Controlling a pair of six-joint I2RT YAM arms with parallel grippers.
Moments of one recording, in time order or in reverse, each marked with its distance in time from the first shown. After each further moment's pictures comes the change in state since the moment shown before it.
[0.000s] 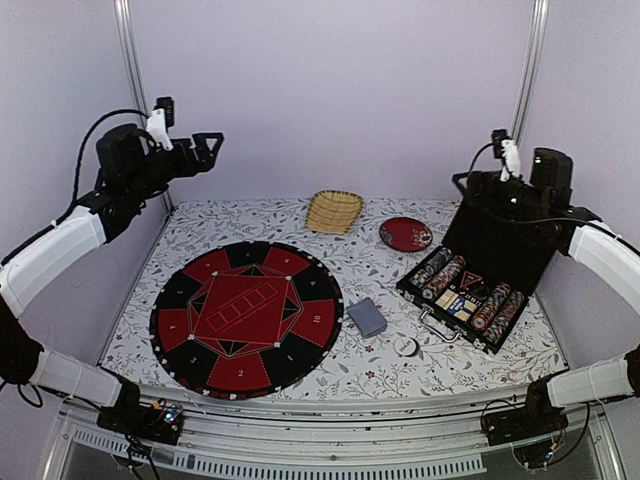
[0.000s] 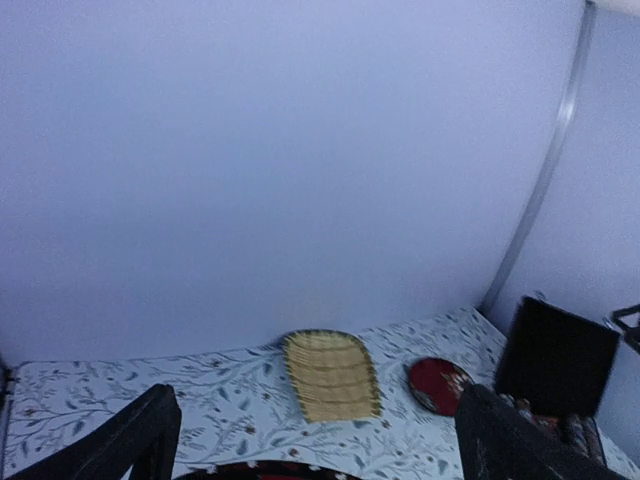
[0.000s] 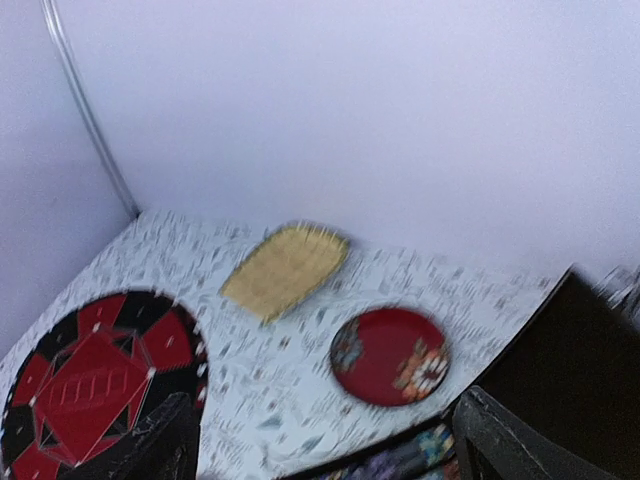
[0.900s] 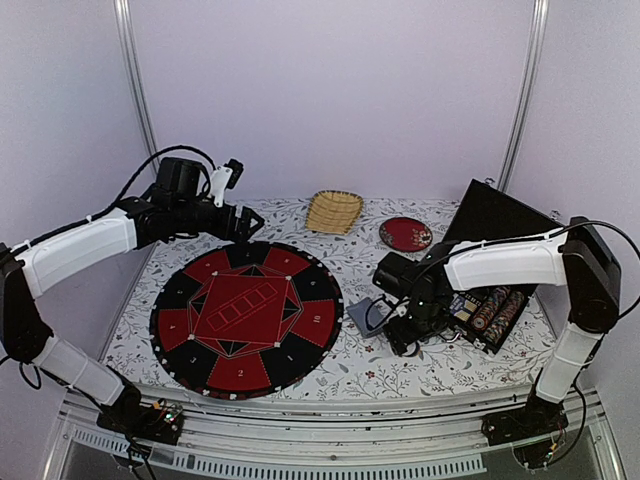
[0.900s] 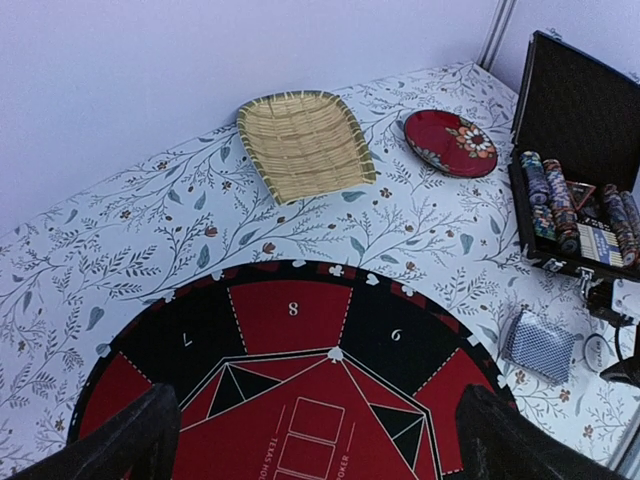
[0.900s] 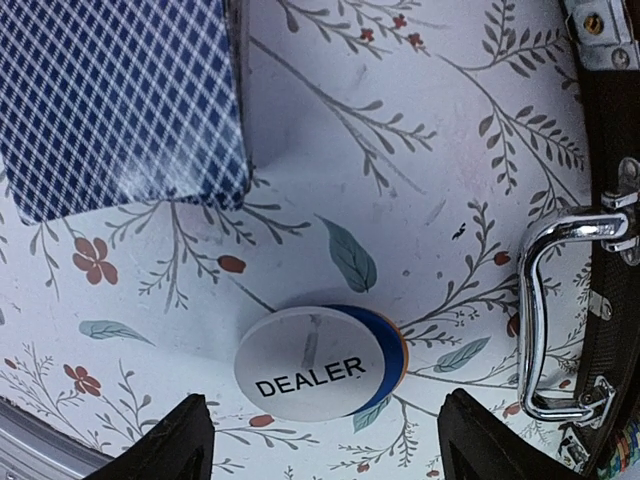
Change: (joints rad) left arm -0.197 0.142 0.009 -0.452 0.049 0.233; right arm 0.742 0.562 0.116 -0.920 0.388 0.335
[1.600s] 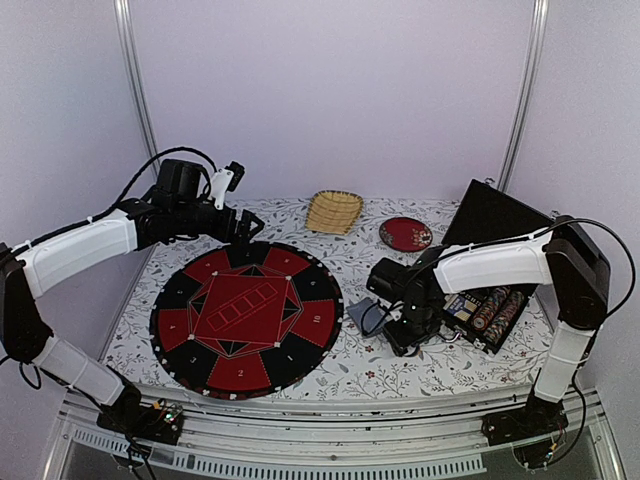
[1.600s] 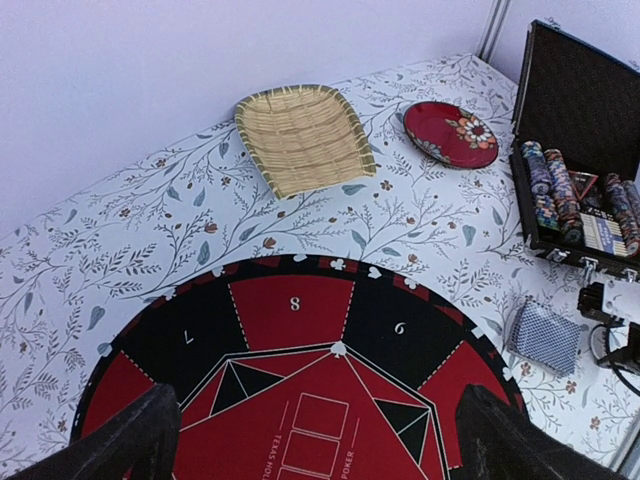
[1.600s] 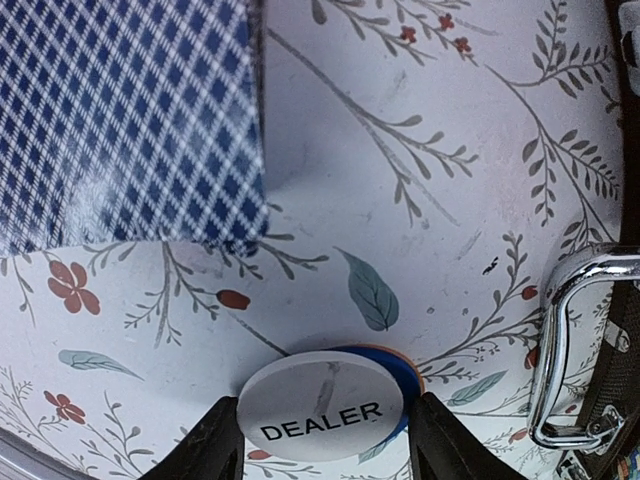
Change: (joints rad) left arm 0.000 0.000 -0.012 0.000 0.002 0.024; right arm 0.010 0.064 0.018 0.026 0.006 -0.031
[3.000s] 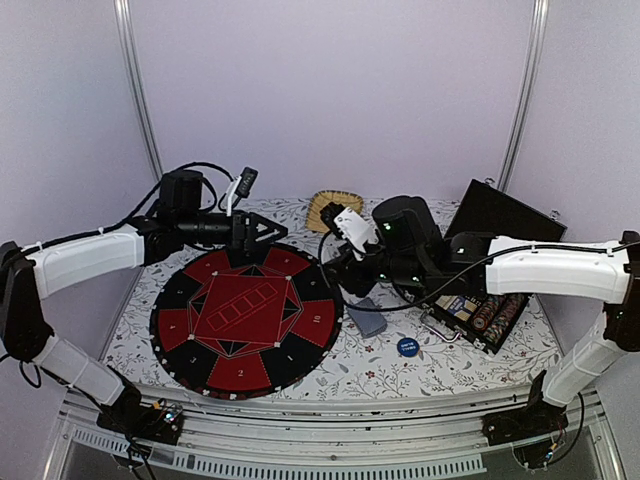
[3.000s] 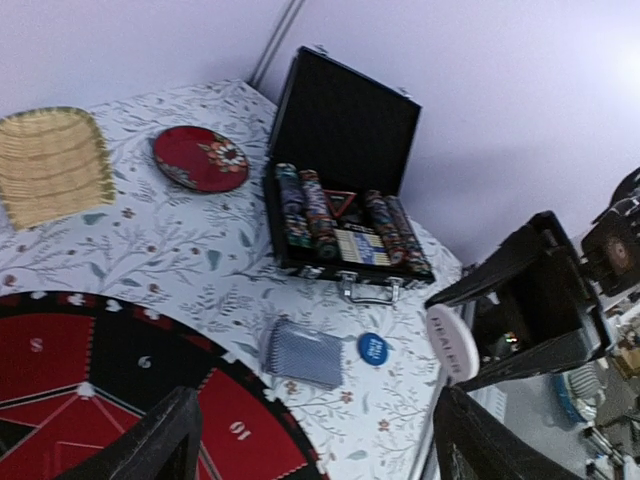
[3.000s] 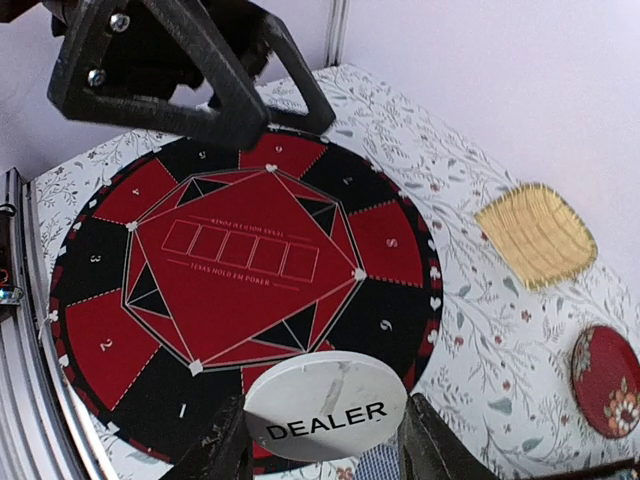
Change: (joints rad) left arm -0.014 0.007 -0.114 0.287 0.529 -0.280; right arm 0.145 -0.302 0.038 0.697 0.074 -0.397
